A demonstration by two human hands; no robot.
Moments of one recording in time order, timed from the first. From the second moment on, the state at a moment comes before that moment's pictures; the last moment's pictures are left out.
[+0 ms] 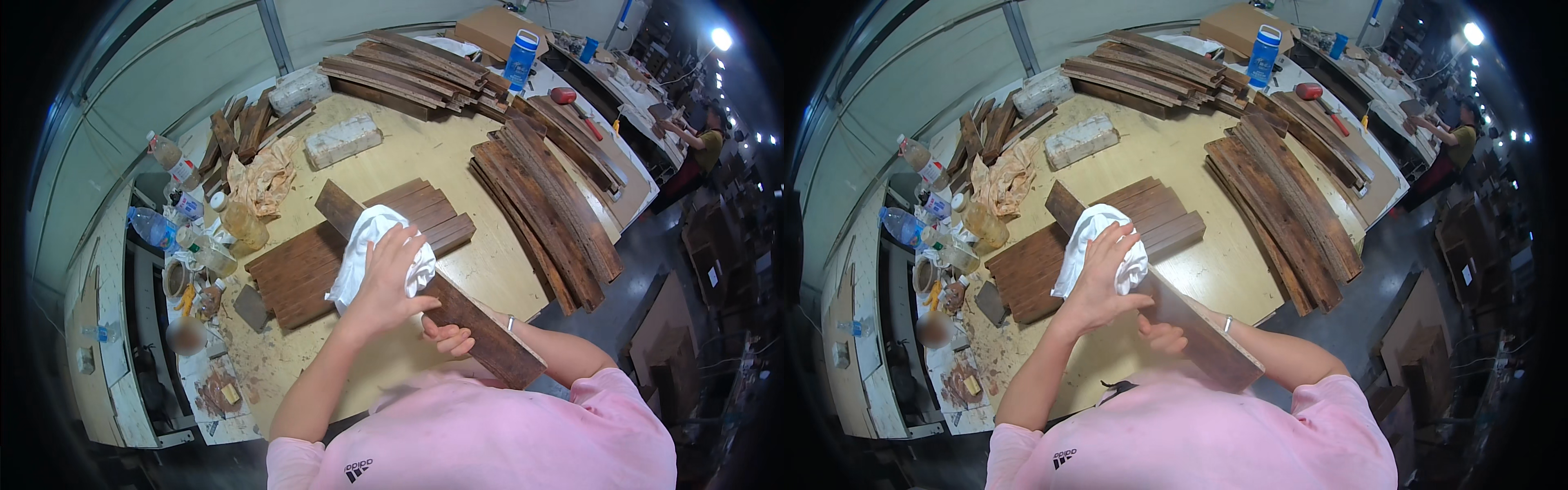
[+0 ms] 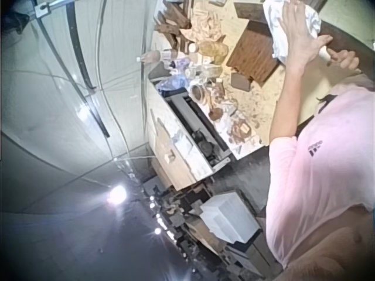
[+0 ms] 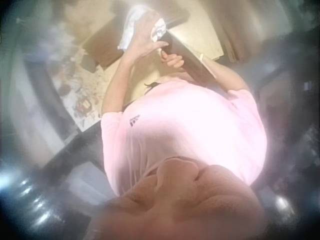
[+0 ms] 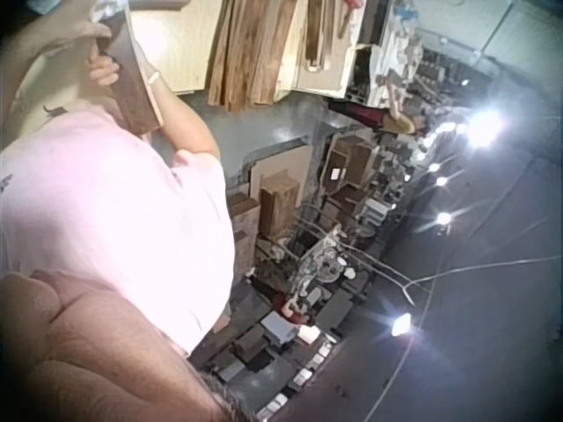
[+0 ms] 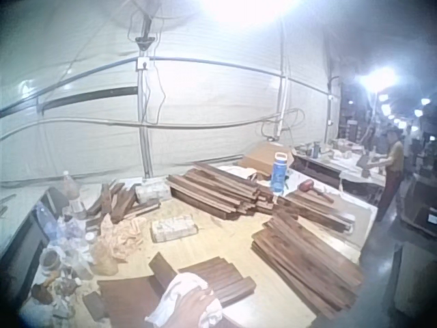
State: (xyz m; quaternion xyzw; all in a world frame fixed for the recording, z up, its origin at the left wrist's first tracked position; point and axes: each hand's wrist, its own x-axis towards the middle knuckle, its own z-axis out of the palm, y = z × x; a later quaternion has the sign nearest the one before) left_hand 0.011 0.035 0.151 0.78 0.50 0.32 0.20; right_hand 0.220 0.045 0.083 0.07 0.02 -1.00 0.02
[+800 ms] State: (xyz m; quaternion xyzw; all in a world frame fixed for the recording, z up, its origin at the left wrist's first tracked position) left_hand -0.006 0.053 0.134 0.68 0.56 0.41 0.23; right_hand 0.223 0.040 0.071 0.08 0.04 -1.00 0.03
